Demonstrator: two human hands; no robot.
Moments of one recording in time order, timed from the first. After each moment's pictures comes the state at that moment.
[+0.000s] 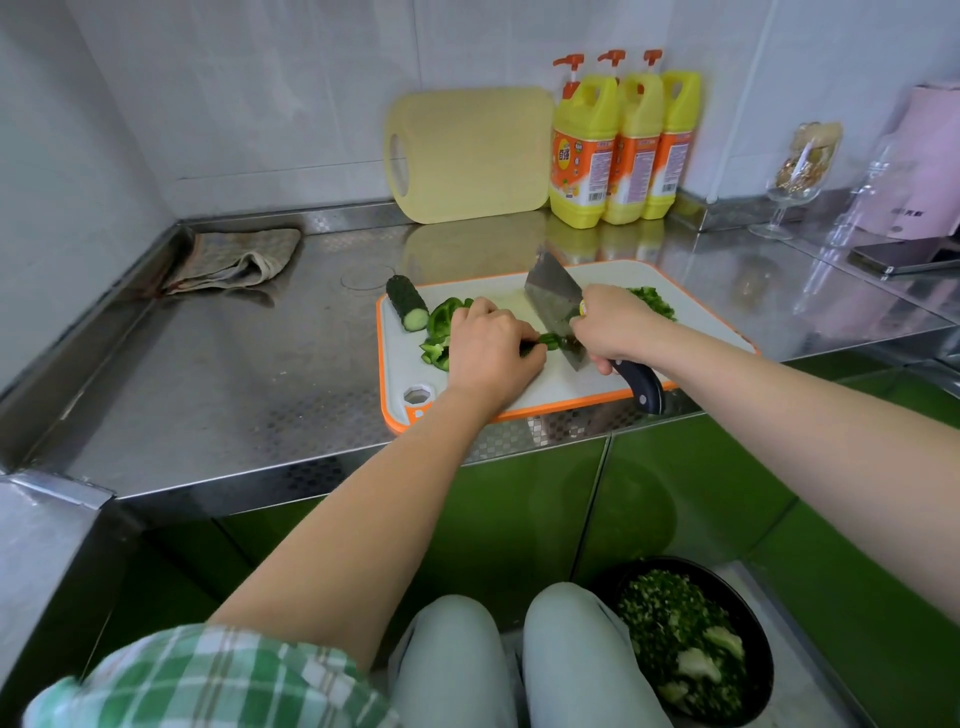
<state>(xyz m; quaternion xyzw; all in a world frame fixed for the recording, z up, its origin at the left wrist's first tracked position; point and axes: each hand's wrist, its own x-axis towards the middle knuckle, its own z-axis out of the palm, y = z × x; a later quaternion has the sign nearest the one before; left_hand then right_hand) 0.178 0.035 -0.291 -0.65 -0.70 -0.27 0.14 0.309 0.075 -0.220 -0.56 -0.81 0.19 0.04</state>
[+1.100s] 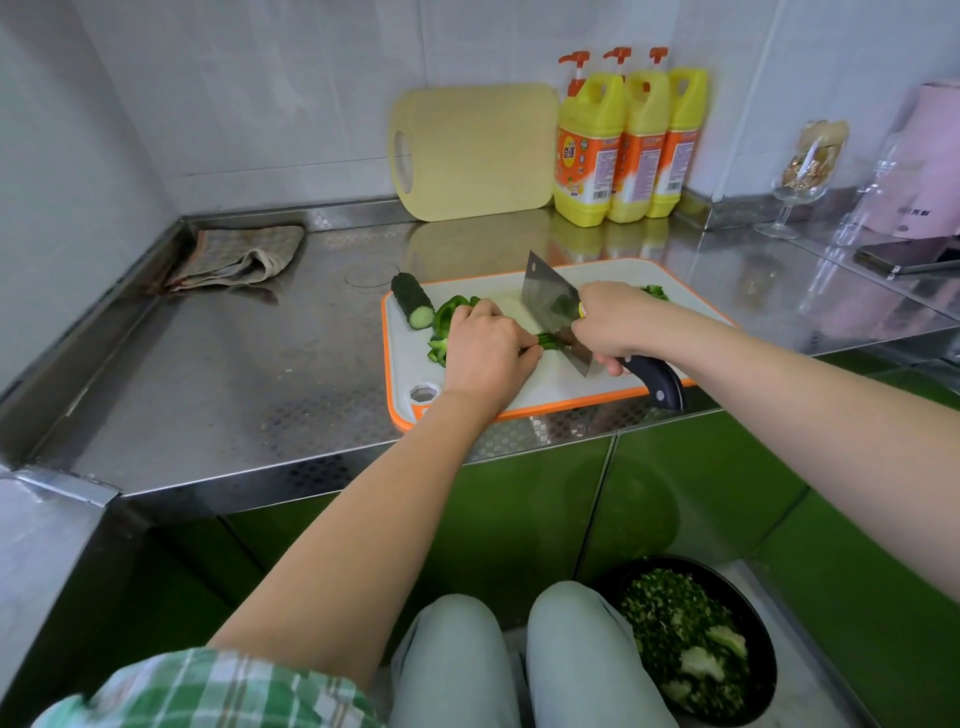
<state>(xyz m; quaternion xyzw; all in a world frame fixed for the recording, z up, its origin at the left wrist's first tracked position) 0.170 0.030 -0.293 -0.66 -0.69 -0.24 0.17 0.308 0.064 -0.206 -0.54 -0.83 0.15 -0.01</state>
